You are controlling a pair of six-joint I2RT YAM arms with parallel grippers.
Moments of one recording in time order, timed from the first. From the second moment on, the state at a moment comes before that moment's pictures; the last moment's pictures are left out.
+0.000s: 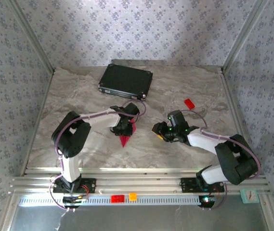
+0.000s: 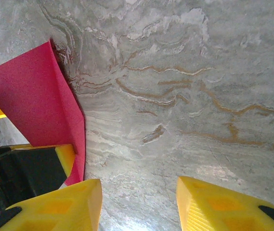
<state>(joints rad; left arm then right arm) -0.77 1.87 1.20 -0.76 -0.08 -0.66 0.49 1.40 0.55 0.00 -0.37 1.03</state>
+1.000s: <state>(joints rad) -0.84 1.69 1.12 -0.74 -0.15 -0.86 0.24 1.20 0.64 -0.38 -0.35 0.78</state>
